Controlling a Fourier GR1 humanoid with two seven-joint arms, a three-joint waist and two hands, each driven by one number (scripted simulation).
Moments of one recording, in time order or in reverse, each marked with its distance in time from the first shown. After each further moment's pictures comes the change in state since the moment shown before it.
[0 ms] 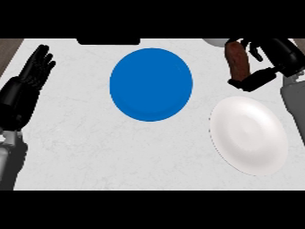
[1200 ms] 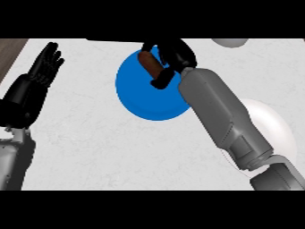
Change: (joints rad) left arm -0.028 -0.047 -0.006 -0.009 -0.034 -0.023 0.006; right arm -0.396 0.425 0.116 0.579 0.139 -0.302 0.164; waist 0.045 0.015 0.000
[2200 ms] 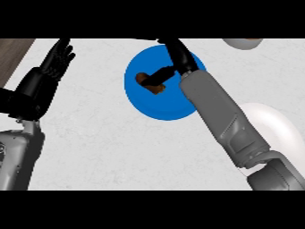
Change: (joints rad) left arm -0.065 -0.024 -0.019 0.047 -0.007 -0.024 -0.010; right arm -0.039 0.014 -0.070 0.175 -0.428 -0.095 -0.165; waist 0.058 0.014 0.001
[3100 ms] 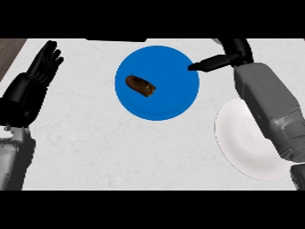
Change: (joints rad) left arm 0.057 0.009 0.038 -0.050 -0.003 0.011 0.019; right arm 0.046 -0.241 -0.216 0.097 -0.194 0.256 -0.210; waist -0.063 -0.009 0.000
